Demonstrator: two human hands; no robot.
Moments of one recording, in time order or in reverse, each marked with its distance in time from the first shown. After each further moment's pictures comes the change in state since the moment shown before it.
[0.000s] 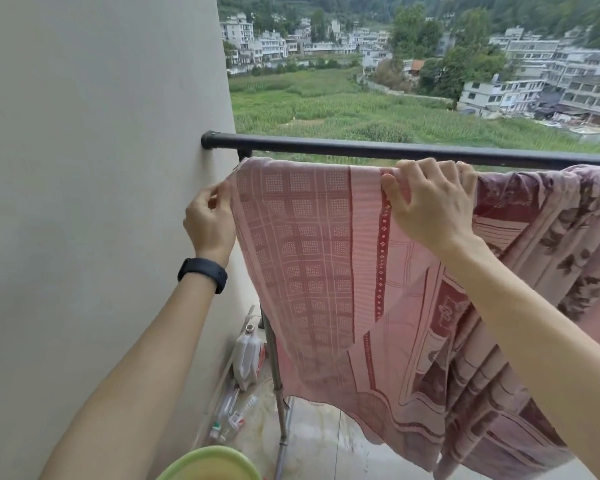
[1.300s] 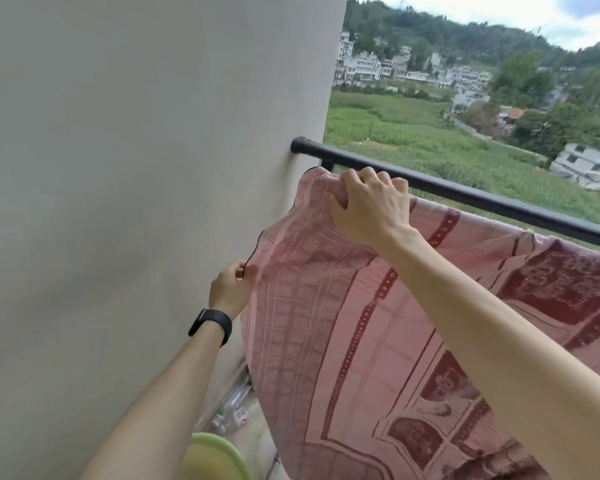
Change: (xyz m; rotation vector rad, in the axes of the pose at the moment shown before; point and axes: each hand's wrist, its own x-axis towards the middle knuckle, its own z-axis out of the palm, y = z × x) left_hand -0.027 -0.111 -0.063 0.261 -0.223 -0.388; right_hand 0.063 -0.180 0.026 0.026 -0.161 -0.372
